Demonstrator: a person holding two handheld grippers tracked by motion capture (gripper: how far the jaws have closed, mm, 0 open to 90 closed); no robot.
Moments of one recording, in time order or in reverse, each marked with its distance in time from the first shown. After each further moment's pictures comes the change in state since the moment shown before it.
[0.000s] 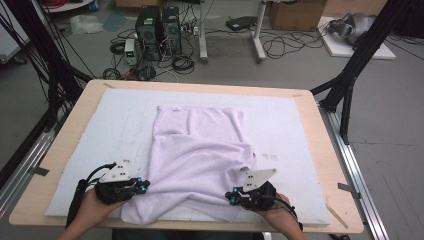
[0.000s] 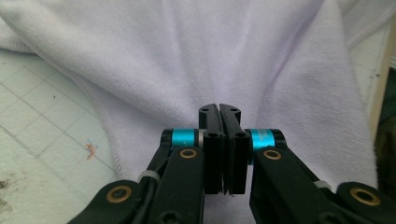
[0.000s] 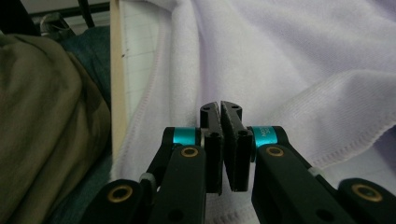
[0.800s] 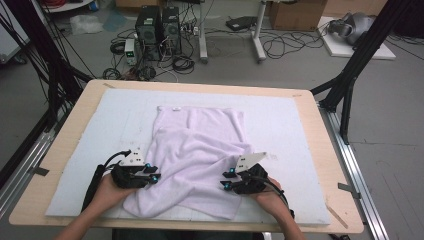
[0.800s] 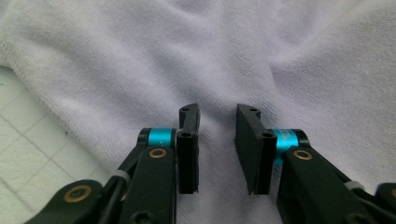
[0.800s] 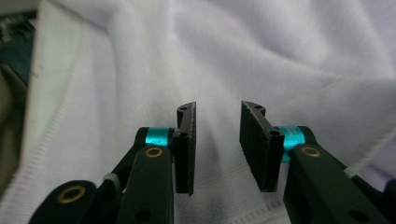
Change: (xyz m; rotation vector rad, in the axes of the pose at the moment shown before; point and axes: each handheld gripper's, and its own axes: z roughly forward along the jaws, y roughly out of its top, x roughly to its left) left arm 0.032 0.013 0.043 0.043 0.012 -0.033; right arm -0.044 0.010 0.029 0.038 -0.065 0.038
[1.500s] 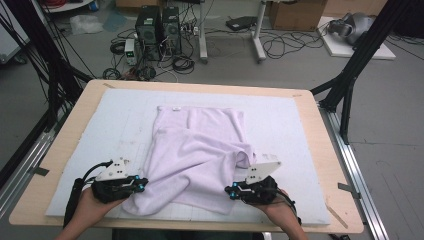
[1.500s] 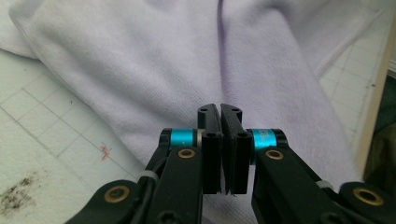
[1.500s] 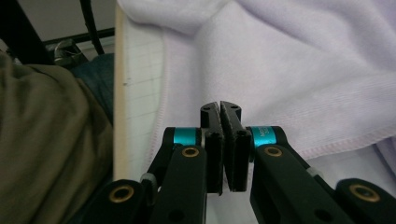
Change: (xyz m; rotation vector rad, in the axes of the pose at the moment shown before) left arm -0.034 -0.010 -0.055 -0.072 0.003 0.015; right arm 0.031 -0.007 -0.040 -0.121 0.101 0.009
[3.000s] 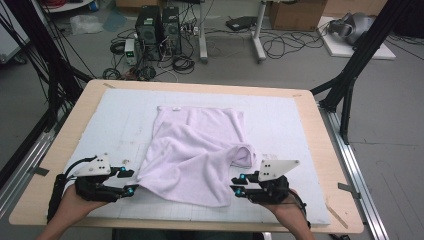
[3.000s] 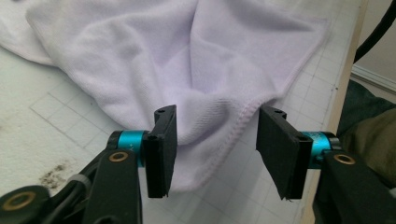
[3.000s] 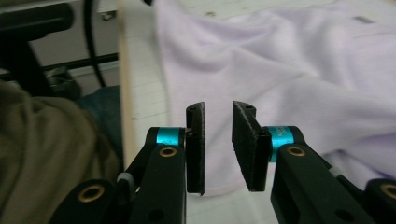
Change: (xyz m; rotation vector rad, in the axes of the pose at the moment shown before) left arm 0.019 0.004 -0.030 -0.038 -0.050 -0.006; right arm 0.006 0.020 -0.033 -0.104 -0.074 0.005
